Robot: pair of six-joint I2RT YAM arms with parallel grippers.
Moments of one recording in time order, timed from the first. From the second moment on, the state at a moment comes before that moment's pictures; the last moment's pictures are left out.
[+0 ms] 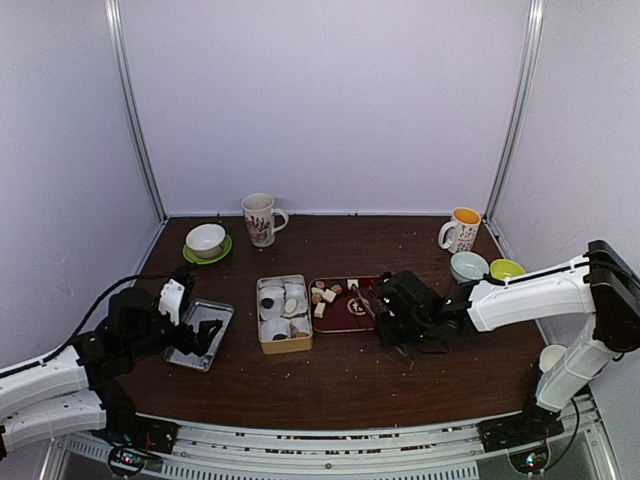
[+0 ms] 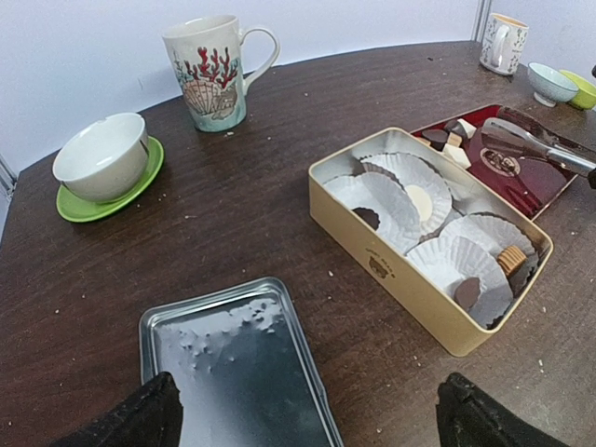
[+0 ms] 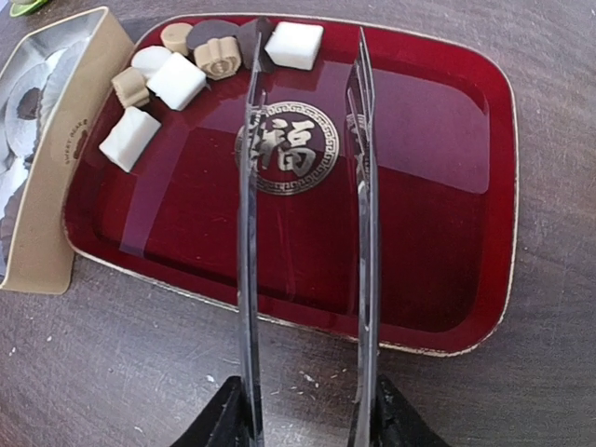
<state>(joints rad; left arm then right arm) -0.64 0.65 0.25 -0.05 -0.13 -0.05 0.96 1.56 0.84 -0.24 0.33 0.62</state>
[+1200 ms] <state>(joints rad) -0.64 0.67 0.28 -0.05 -0.13 -0.06 0.83 1.55 0.85 -0.20 0.34 0.58</state>
